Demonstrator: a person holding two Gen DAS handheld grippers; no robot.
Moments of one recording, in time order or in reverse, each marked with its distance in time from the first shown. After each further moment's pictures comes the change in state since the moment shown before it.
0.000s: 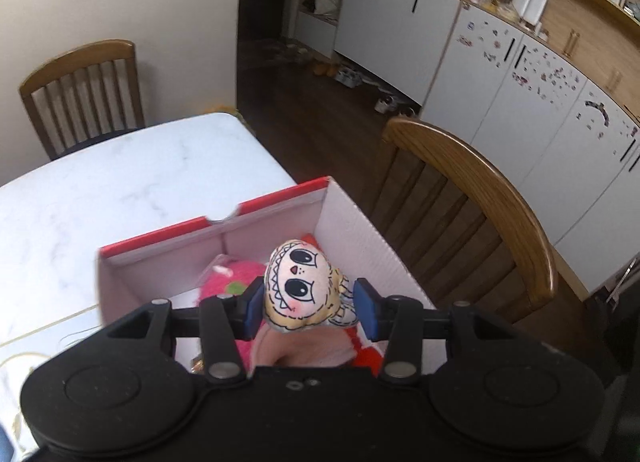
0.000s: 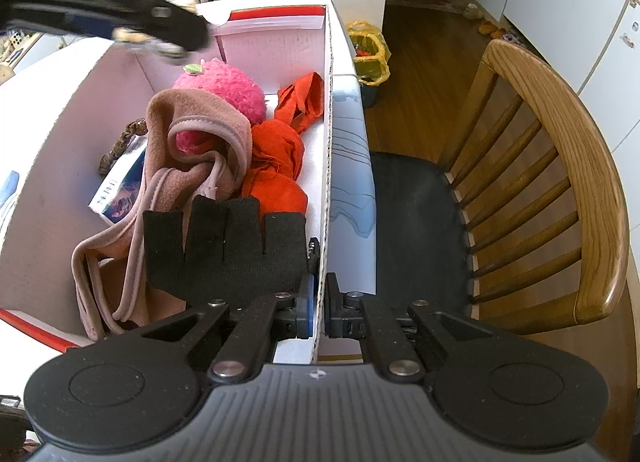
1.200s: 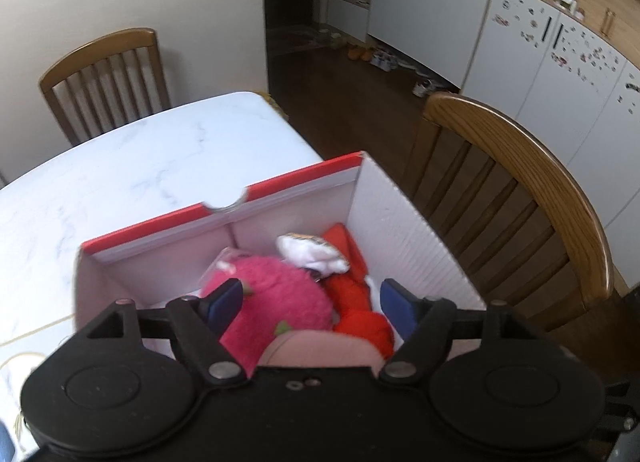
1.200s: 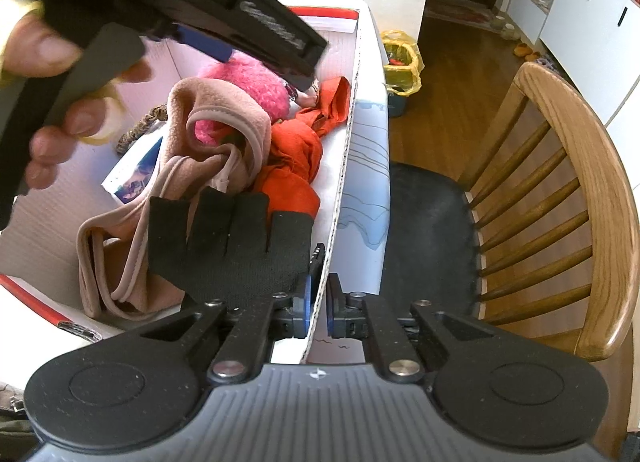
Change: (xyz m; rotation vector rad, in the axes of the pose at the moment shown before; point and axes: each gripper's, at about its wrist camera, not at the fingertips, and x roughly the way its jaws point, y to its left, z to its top) left arm 0.031 -0.005 -0.013 -0.010 0.034 0.148; right arm 0.003 -0.003 0.001 -0.090 -0.010 0.050
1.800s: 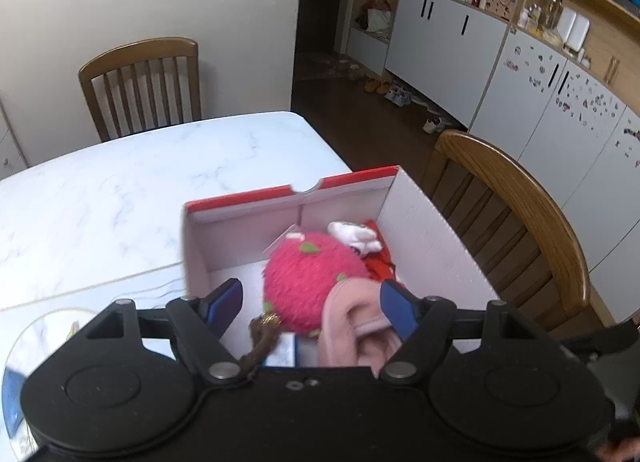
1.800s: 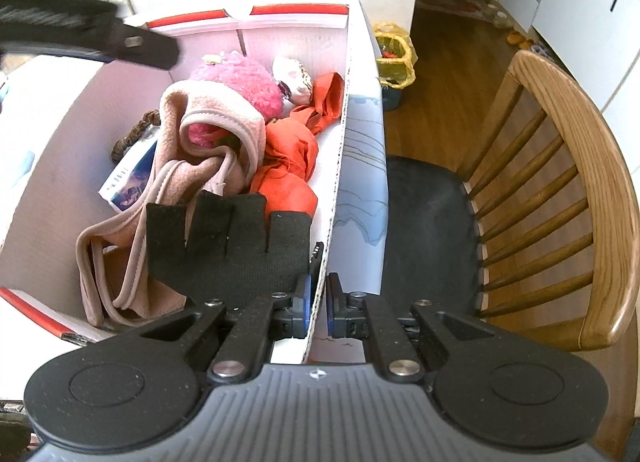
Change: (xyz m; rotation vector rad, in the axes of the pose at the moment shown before) left arm -0.070 0.049 -0.032 -0.097 -0.091 -0.013; right arm 0.002 -0.002 0.002 0.065 0.017 -0.011
